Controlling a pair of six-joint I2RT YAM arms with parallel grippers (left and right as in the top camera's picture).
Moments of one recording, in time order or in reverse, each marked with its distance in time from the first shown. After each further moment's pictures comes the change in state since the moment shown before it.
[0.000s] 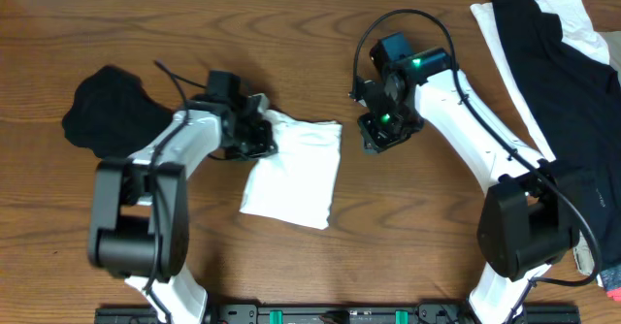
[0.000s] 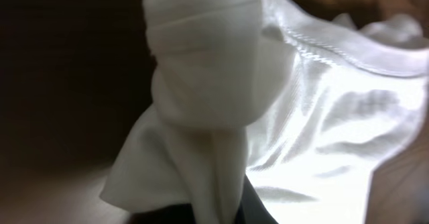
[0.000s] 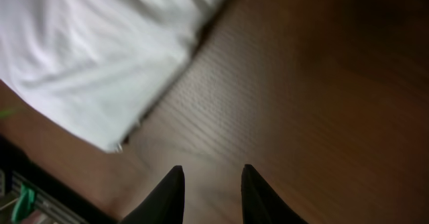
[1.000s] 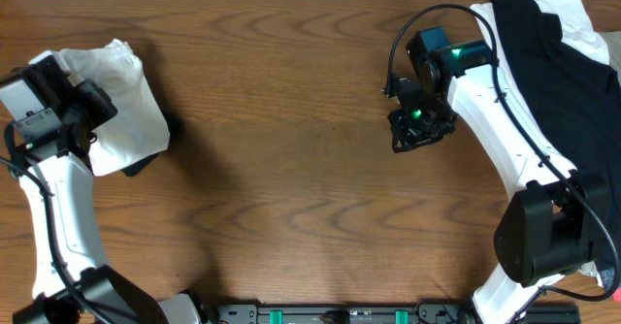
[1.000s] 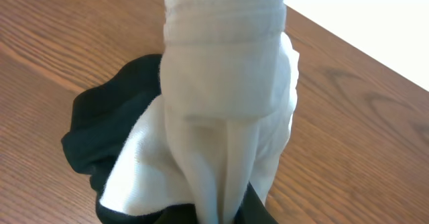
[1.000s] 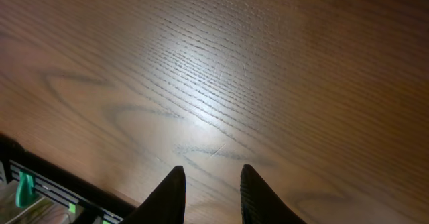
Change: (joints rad) left arm 0.624 -0.385 0.038 0.209 -0.264 0.014; right arm -0.111 -0.057 0.000 -0.119 0.040 -0.008
